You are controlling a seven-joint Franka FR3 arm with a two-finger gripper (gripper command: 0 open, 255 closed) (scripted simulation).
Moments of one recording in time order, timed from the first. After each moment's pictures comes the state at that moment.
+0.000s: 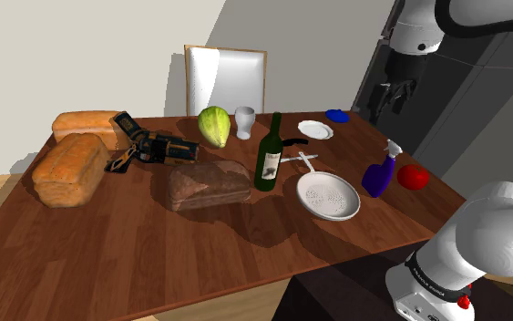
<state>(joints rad) 0.01 -0.76 0.03 -2.35 -0.12 1.52 0.17</state>
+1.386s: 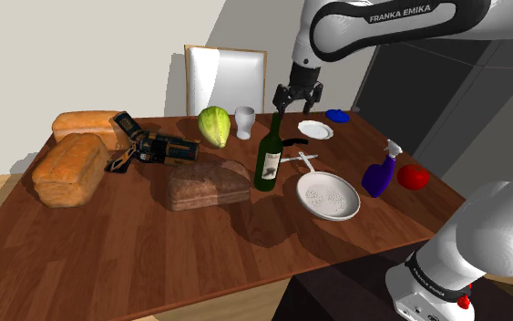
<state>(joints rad) 0.02 -0.15 0.11 -2.07 -0.03 1.98 0.41</state>
